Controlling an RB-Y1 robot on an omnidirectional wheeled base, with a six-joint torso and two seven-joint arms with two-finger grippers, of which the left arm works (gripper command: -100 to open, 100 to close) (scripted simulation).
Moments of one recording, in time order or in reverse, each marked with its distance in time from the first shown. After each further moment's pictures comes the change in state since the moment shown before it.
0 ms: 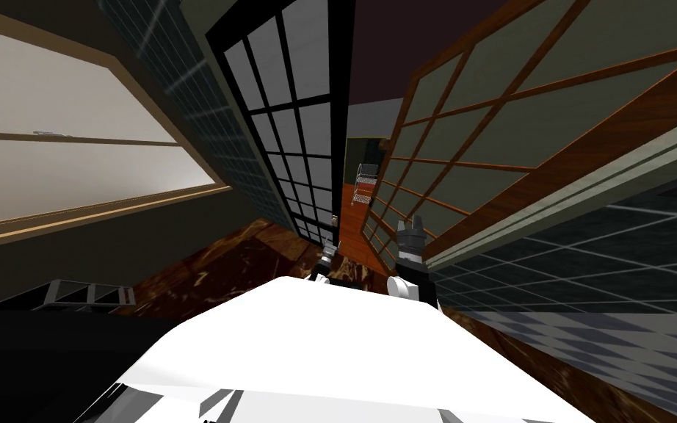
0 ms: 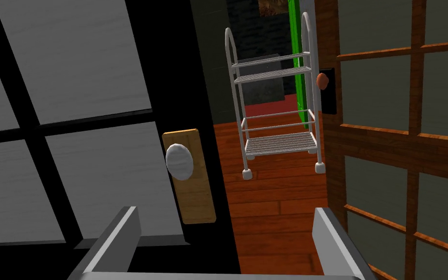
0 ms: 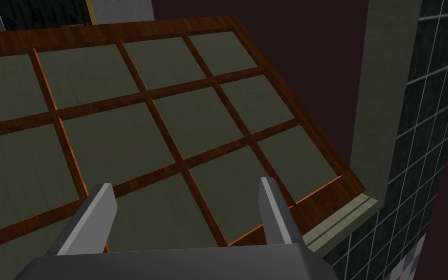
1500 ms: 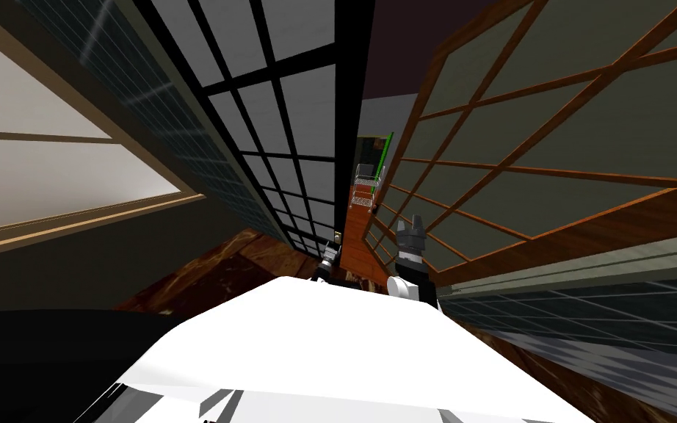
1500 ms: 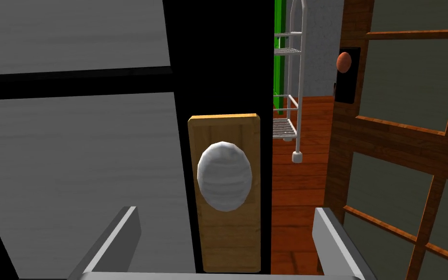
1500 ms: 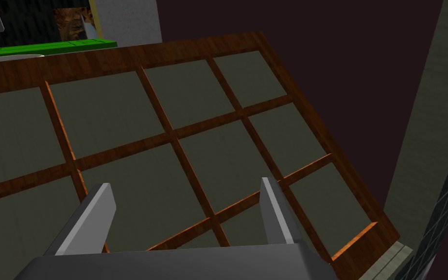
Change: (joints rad) arm -0.070 -0.010 -0.096 0.200 0.081 -0.068 0.153
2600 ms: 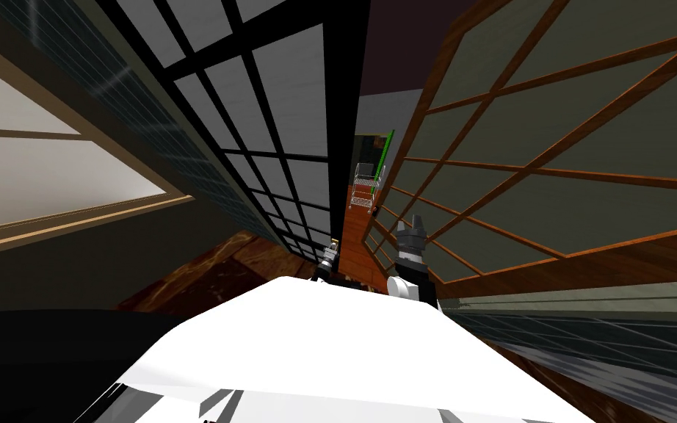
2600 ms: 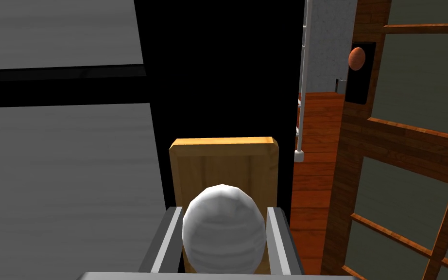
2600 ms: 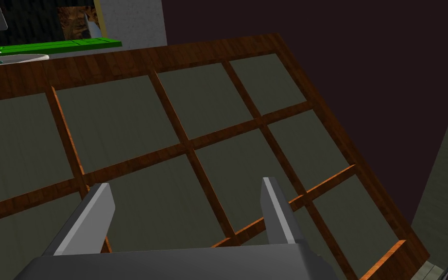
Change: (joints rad) arm -0.002 -0.001 -0.004 0.013 0.013 -0.002 0.004
